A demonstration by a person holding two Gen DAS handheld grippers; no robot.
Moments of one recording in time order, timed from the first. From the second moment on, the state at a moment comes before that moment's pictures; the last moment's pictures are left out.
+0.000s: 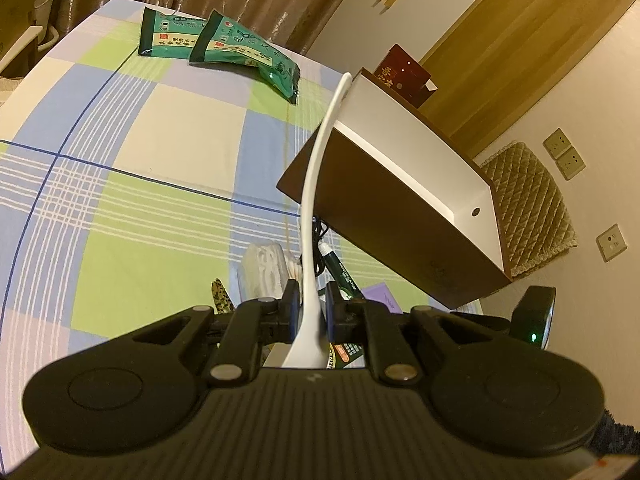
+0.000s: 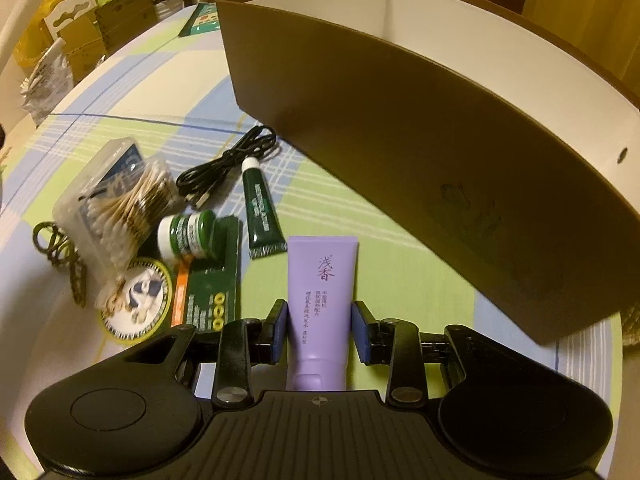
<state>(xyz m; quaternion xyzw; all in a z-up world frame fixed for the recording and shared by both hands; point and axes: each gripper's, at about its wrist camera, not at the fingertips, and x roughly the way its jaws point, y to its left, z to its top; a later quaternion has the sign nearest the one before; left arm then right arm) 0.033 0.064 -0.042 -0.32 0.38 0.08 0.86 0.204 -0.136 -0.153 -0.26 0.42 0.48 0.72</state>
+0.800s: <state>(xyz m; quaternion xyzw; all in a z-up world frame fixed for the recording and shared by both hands) 0.067 0.044 -0.030 -0.29 0.39 0.03 0.87 0.200 -0.209 -0.076 -0.19 0.41 0.50 0.73</state>
